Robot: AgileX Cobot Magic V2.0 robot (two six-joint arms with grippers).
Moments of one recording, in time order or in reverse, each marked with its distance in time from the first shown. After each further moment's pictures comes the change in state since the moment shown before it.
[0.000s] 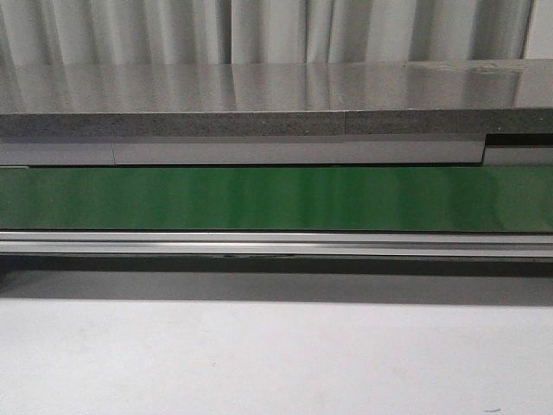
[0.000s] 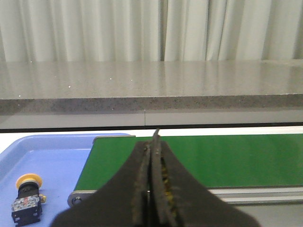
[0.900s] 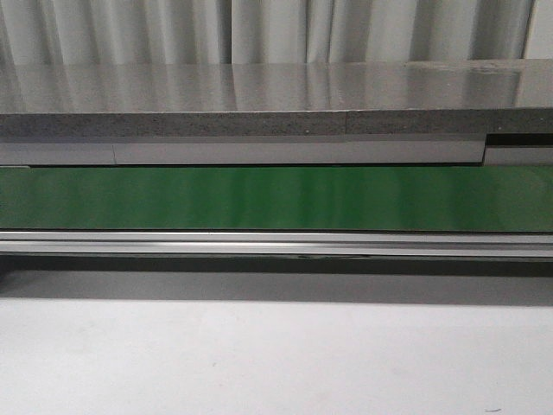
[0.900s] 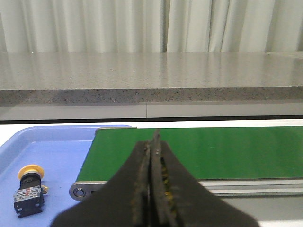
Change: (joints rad) left arm 0.002 0.000 0.000 -0.002 0.029 0.000; right arm 0.000 0.000 0.000 0.000 0.000 0.000
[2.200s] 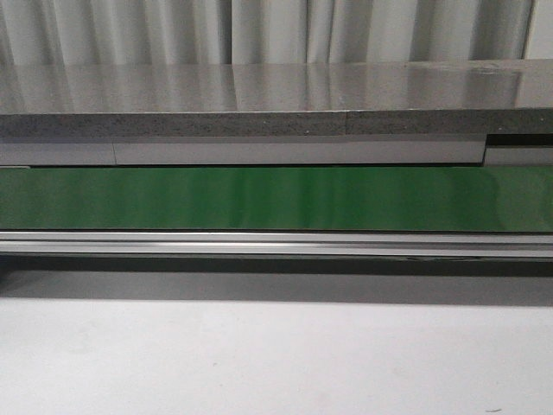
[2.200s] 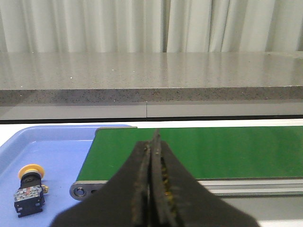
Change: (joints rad) left arm 0.000 0.000 0.000 0.000 0.000 0.000; right arm 0.004 -0.138 0.338 -0.171 -0.248 0.192
